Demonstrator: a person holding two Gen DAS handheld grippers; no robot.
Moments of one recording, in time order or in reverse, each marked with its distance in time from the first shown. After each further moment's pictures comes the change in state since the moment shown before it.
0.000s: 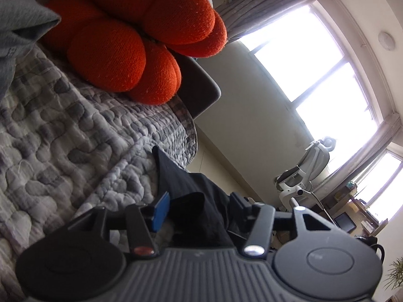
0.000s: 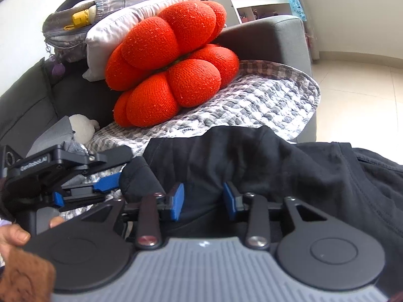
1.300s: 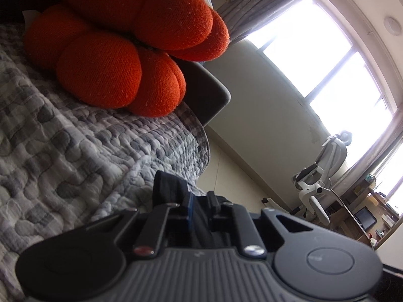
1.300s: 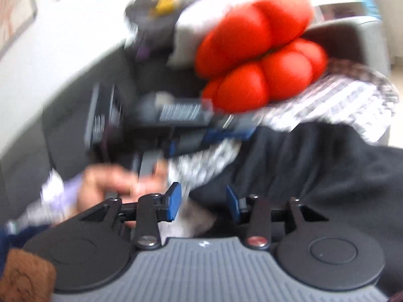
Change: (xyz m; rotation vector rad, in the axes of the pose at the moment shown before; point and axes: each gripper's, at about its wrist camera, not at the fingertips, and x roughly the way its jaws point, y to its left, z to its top) left arm 0.018 -0.015 0.024 0.072 -0.034 0.127; right arm -0.029 0.014 0.003 -0.043 -0.024 0.333
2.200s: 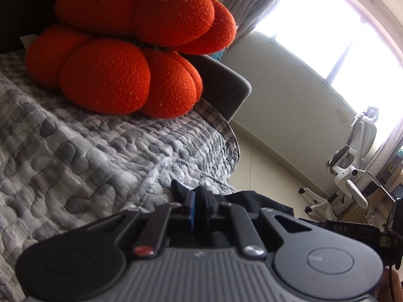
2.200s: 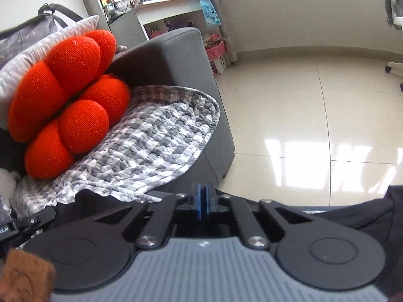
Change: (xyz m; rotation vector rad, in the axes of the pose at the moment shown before) left arm 0.016 -0.007 -0.009 0.135 -0.026 0.128; right arm -0.019 -0.106 0.039 0.200 -0.086 -0.696
